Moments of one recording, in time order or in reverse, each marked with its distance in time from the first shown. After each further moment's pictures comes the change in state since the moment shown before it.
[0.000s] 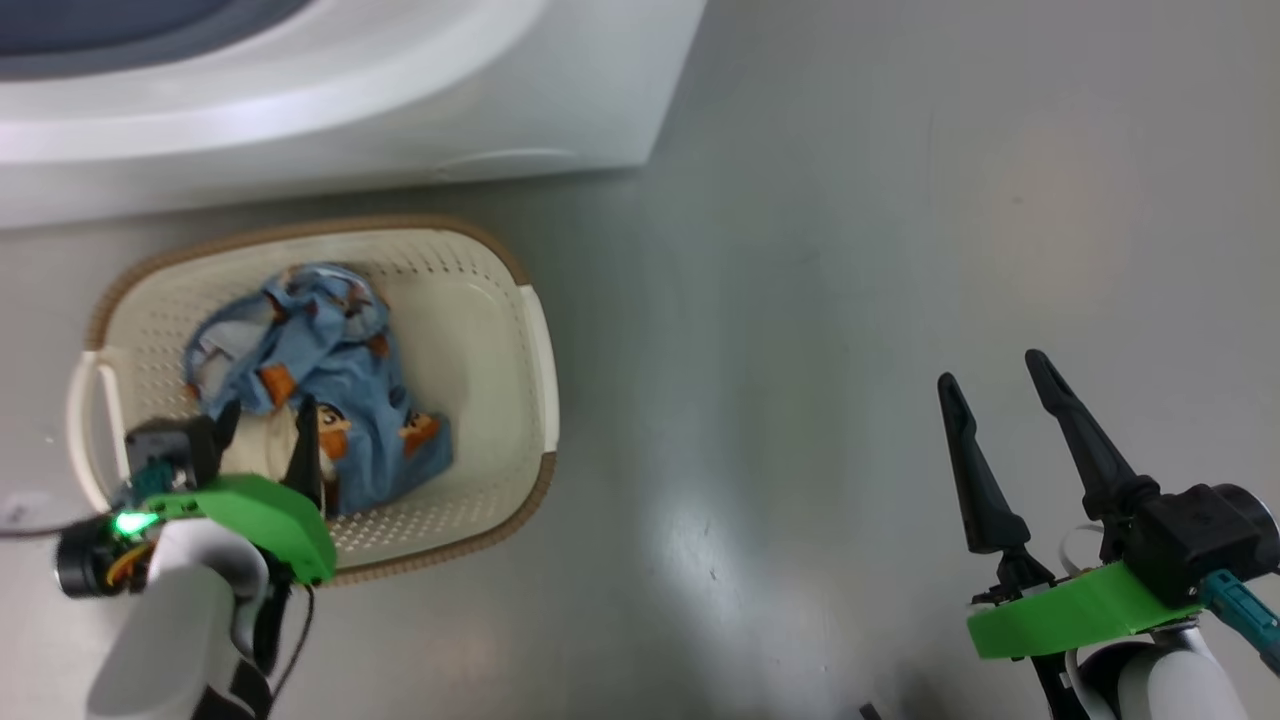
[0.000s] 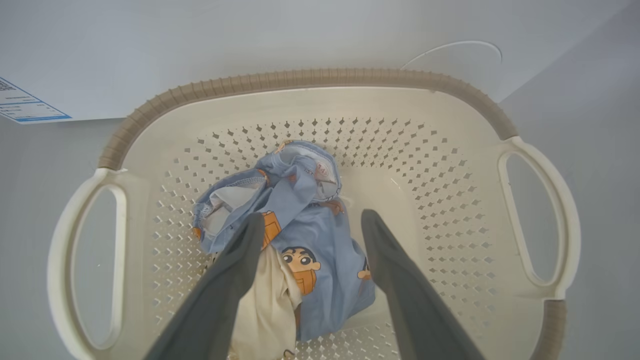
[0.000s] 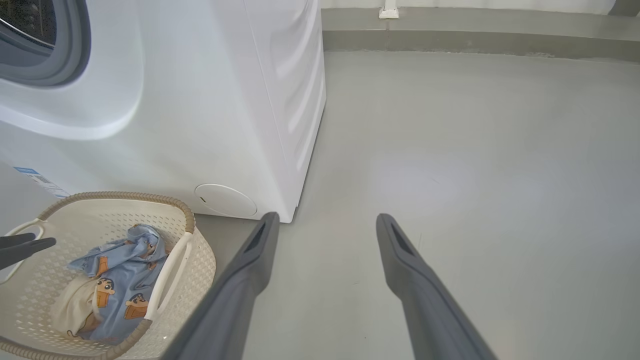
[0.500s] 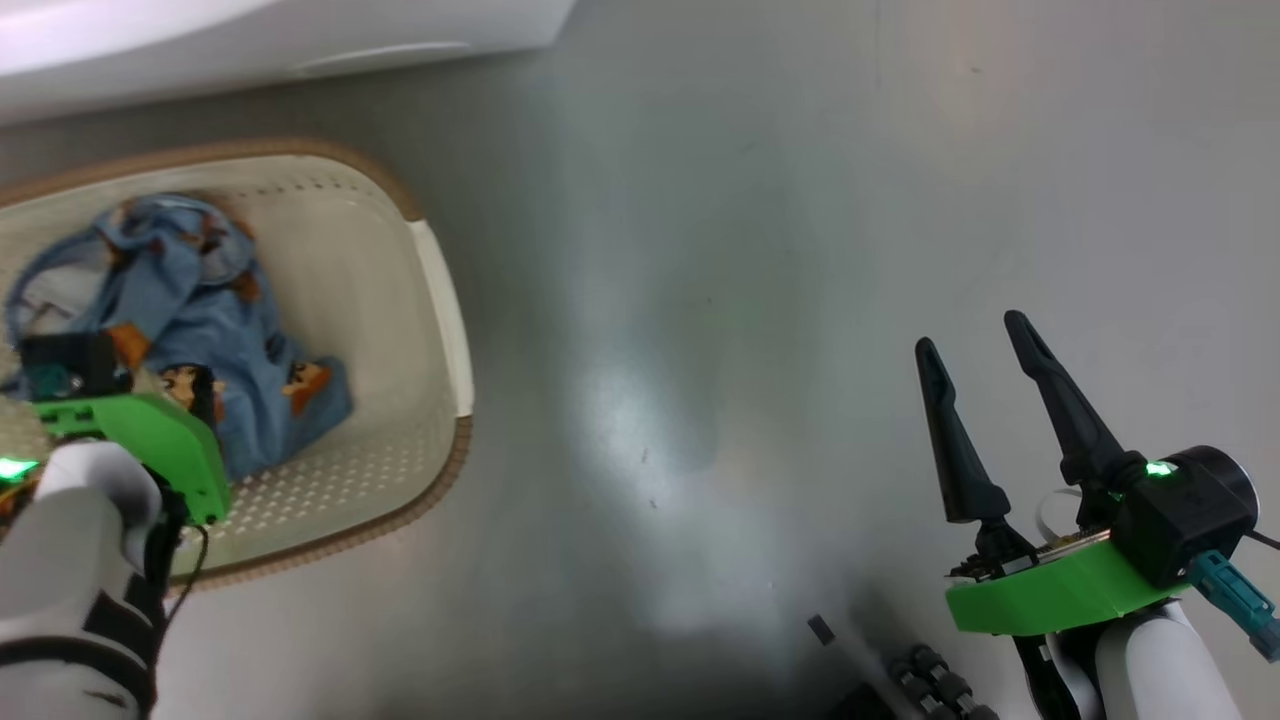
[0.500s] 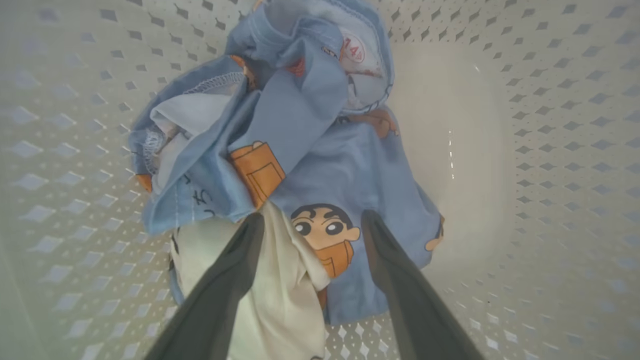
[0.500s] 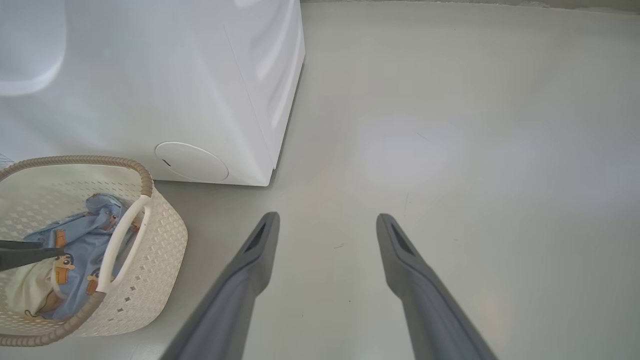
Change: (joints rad) left arm -0.258 0.098 -0.029 0.320 0.025 -0.024 0.116; right arm -0.058 0.000 0.036 0.019 0.012 0.000 -0.046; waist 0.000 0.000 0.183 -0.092
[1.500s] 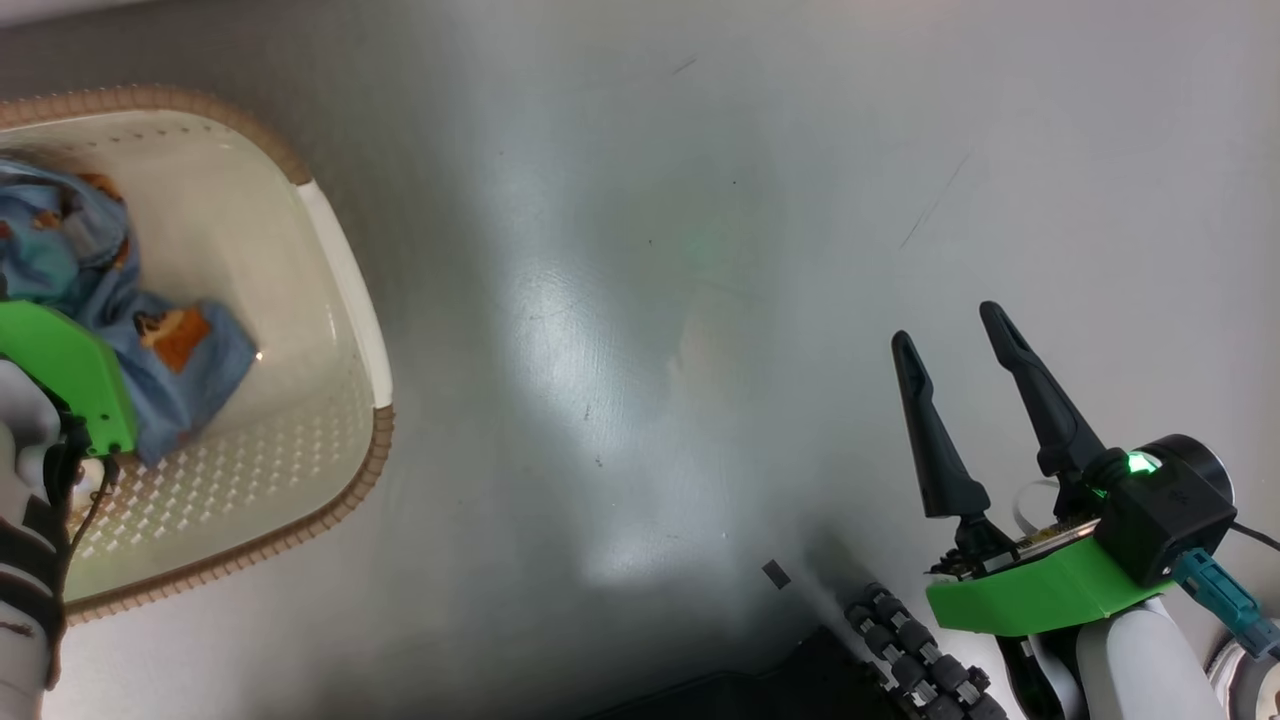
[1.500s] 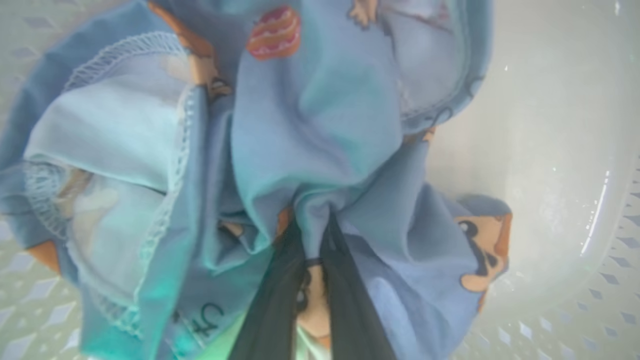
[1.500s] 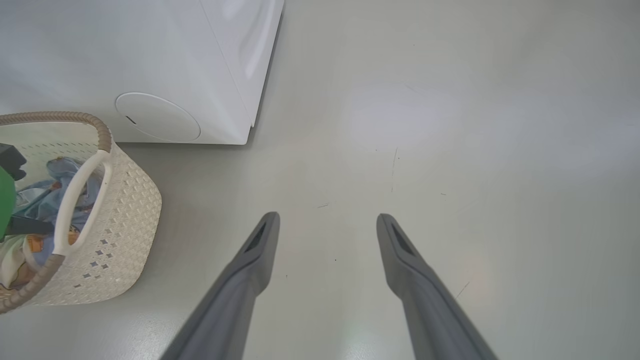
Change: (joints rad) left arm -0.190 0.093 -0.044 0.095 0.000 0.041 0.209; right arm -0.024 0.001 0.040 0.016 0.022 0.000 -0.036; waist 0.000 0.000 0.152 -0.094
